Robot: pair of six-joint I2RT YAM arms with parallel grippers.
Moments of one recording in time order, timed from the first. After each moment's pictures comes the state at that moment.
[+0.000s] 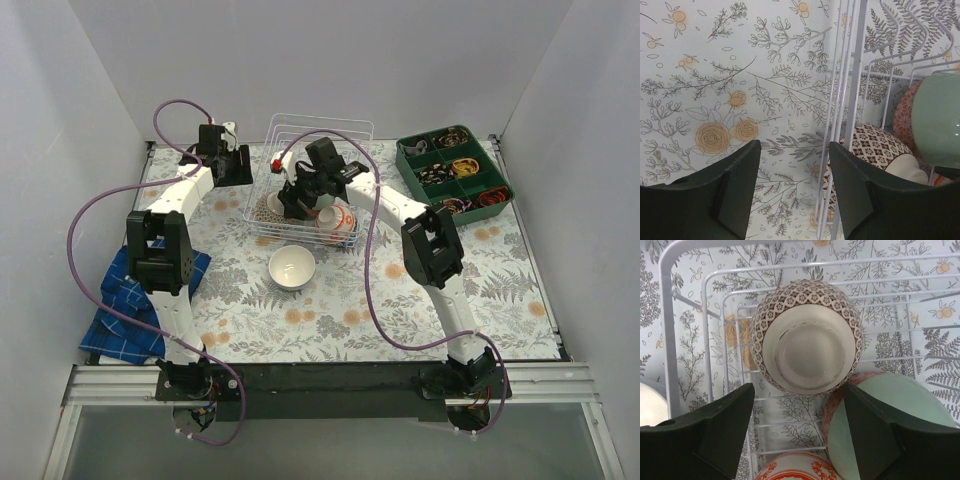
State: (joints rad) left arm -0.10 1.99 1.64 -0.42 0.10 -0.16; right arm 0.67 2.30 2.03 -0.44 -0.54 -0.45
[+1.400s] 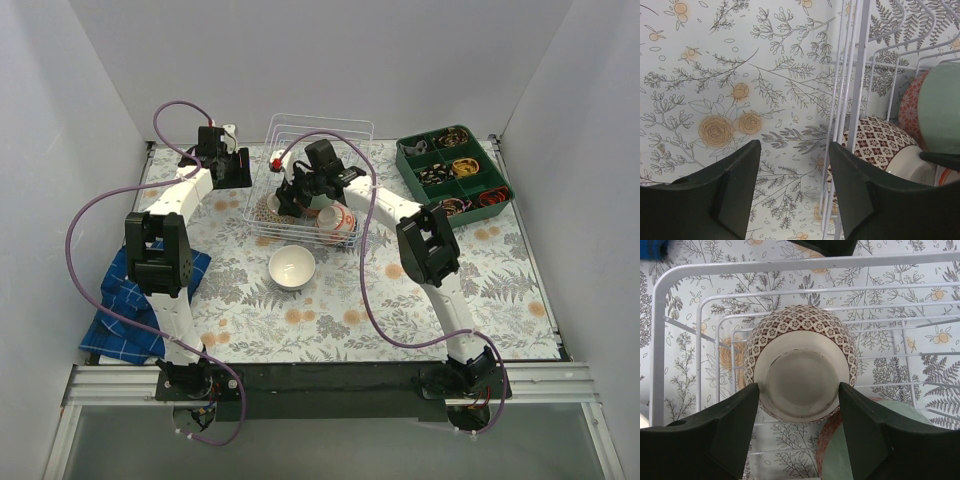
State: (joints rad) left arm -0.09 1.97 1.61 -0.43 0.09 -0.13; right arm 0.67 2.33 2.00 -0.29 -0.60 -0.41
